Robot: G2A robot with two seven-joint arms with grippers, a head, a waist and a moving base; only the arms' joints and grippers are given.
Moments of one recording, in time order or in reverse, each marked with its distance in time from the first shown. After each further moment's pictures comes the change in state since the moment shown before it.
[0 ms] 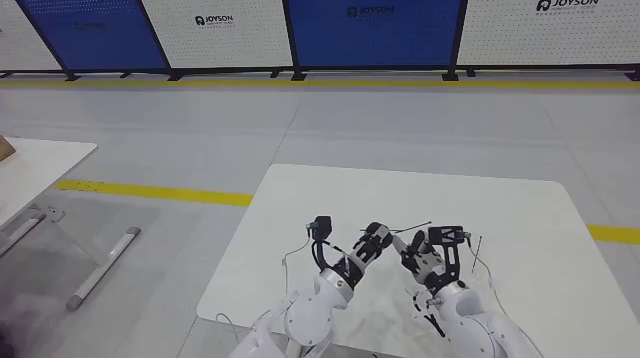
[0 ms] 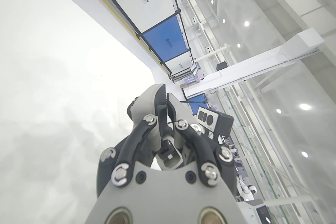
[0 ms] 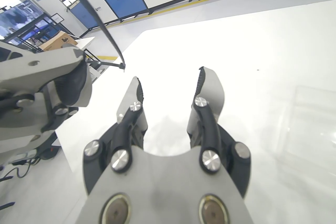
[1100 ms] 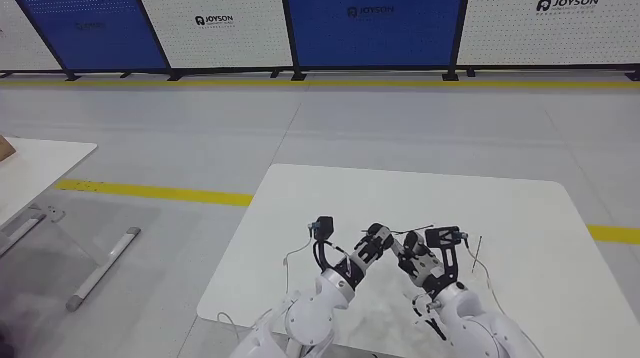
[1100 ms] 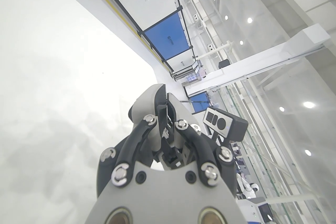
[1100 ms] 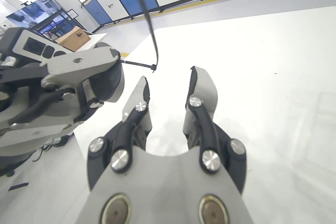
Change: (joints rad) left arm -0.008 -0.001 0.004 0.012 0.012 0.004 -0.008; right arm -0.012 -0.001 0.012 -0.020 0.008 -0.071 0.019
